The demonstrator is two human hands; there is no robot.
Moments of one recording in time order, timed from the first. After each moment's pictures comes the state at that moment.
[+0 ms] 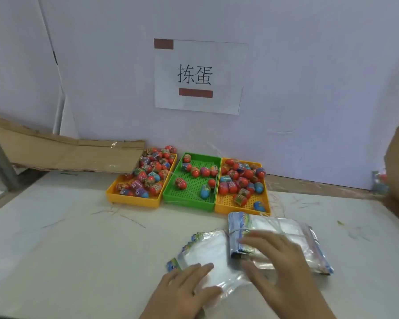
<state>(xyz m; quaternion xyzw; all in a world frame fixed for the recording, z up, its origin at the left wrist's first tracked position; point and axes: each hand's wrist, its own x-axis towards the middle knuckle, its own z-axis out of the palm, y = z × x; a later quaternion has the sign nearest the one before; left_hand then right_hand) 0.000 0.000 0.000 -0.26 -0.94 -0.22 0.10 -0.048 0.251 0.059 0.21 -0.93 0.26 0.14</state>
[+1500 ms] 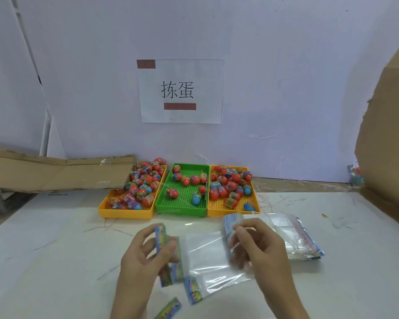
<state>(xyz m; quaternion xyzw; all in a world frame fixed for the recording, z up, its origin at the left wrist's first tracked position) -0.035 -0.032 0.021 0.09 -0.63 -0.77 0.10 -0.041 0.184 0.047 0.06 -0.66 0.74 0.11</state>
